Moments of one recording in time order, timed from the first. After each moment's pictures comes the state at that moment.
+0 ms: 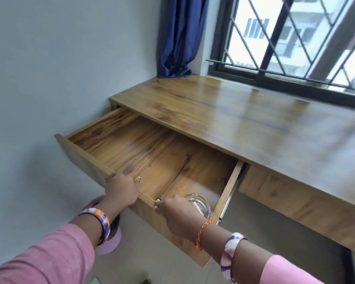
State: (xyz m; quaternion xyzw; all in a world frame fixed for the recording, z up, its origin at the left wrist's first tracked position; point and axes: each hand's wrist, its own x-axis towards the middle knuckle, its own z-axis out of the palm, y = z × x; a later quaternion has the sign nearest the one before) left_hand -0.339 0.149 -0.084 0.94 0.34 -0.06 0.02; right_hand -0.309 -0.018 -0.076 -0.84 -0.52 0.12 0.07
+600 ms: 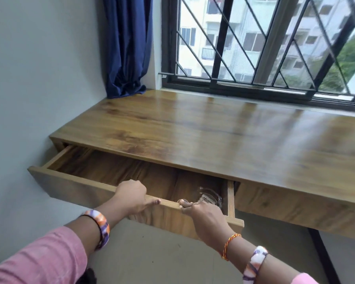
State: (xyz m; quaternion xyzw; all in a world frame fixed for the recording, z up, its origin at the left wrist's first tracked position) left_hand -0.199 0.188 -0.060 0.98 0.00 -0.17 -0.13; right_hand -0.220 -0.019 -0.082 -0.94 -0.32 0.03 0.12
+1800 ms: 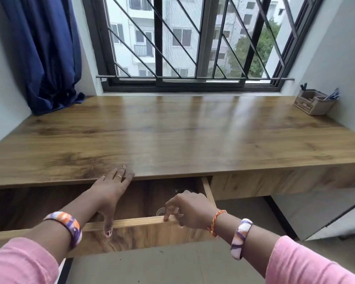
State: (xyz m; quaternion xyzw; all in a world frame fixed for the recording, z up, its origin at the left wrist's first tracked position) left_hand -0.115 0.213 -0.049 0.94 -0.20 -0.23 -0.16; right_hand -0.191 -0.008 -0.058 -0.96 -0.19 0.13 0.16
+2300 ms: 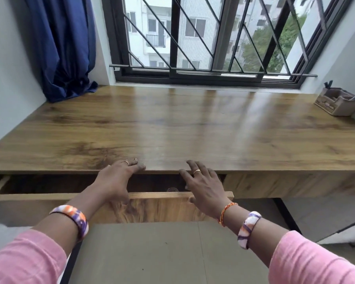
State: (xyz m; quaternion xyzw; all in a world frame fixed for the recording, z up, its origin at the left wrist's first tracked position) left_hand -0.110 0.223 -0.051 0.98 -0.16 -0.11 0.00; right_hand -0.154 -0.014 -0.077 -0.99 -0.14 -0.02 -0.02
